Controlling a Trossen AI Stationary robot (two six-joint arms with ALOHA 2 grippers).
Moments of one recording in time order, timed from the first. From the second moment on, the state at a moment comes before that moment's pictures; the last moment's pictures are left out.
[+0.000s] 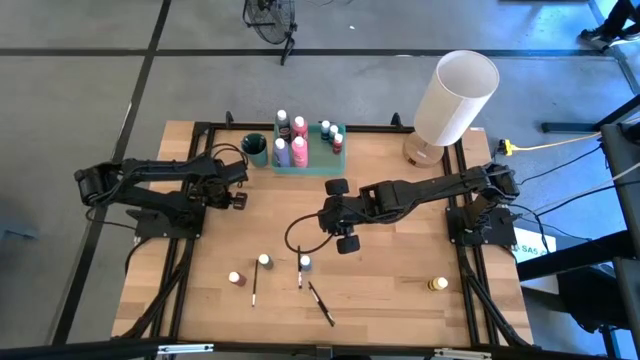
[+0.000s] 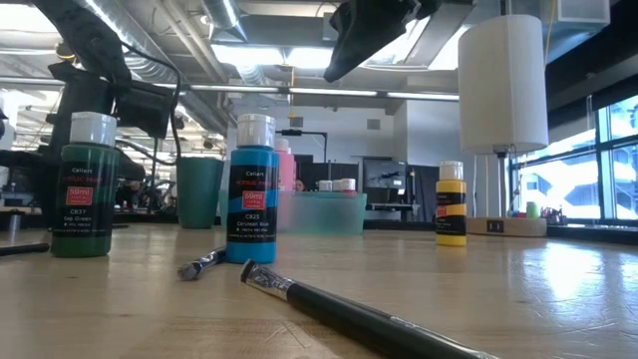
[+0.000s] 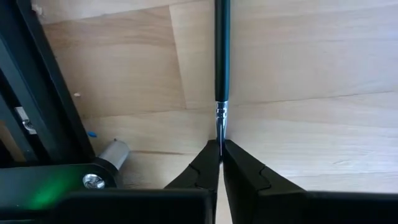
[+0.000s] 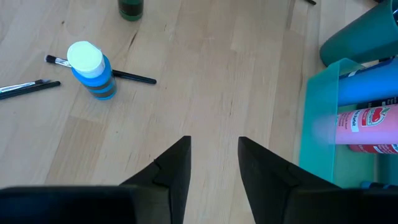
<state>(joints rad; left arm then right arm) 0.50 1.21 0.44 -0.89 0.05 -0.96 0.20 1.79 1.58 -0.78 0.22 -0.17</state>
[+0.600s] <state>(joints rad) 0.50 1.17 0.43 -0.92 -0.01 -0.89 0.20 1.79 1.58 -0.78 0.22 -0.17</state>
